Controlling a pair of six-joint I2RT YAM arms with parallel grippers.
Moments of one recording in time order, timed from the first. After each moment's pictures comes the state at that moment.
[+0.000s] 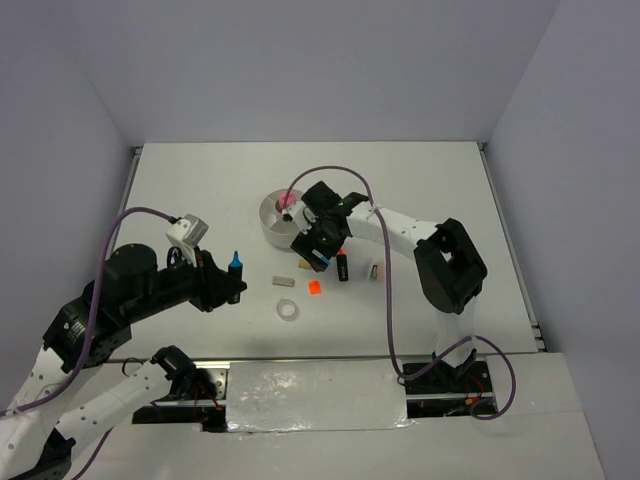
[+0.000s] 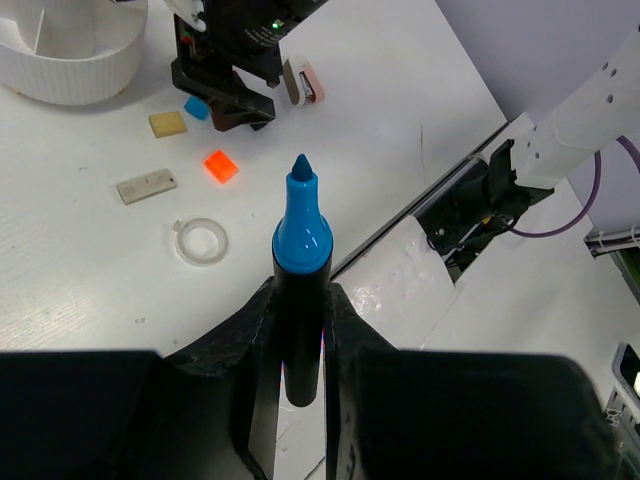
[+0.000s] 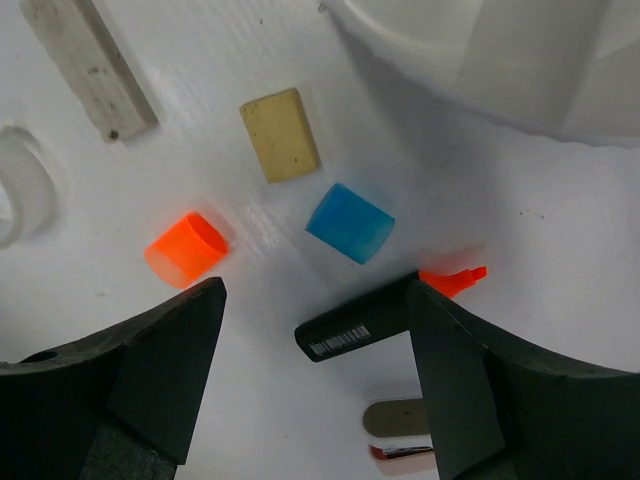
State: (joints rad) left arm -0.65 0.60 1.07 -0.86 0.21 -0.45; right arm 0.72 1.91 1.46 -0.70 -0.15 -0.25
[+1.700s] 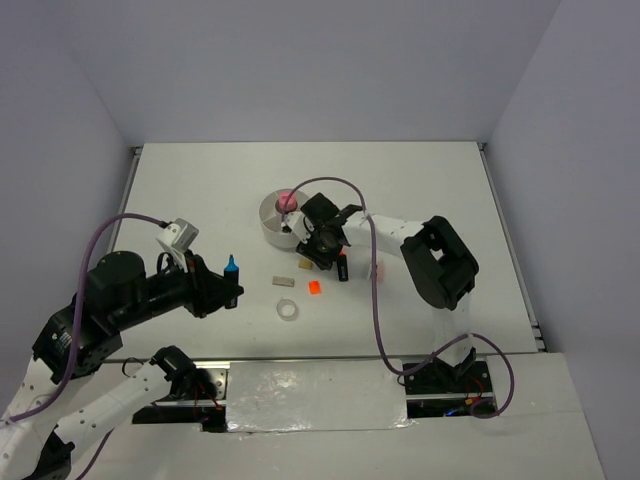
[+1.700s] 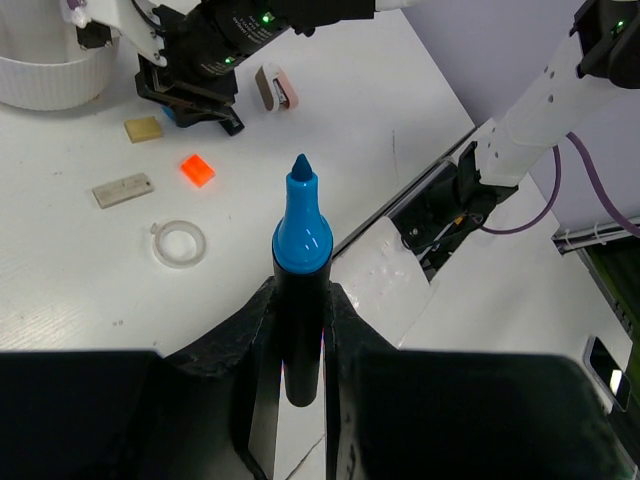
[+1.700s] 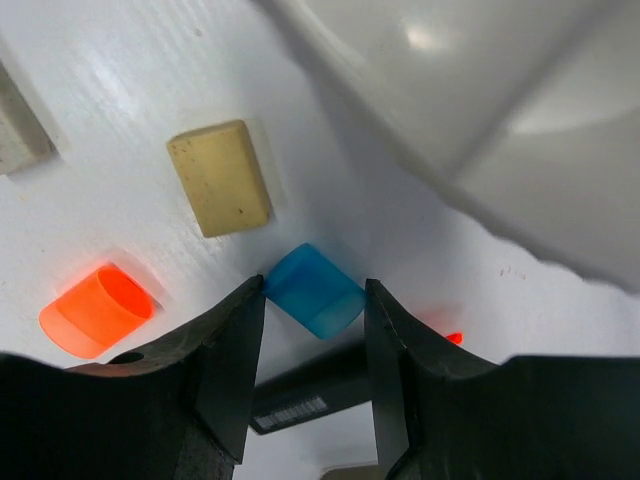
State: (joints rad) left arm -0.65 0.55 1.08 -0.87 0.24 -0.48; right arm 0.72 1.97 1.35 -0.52 -0.10 -0.42
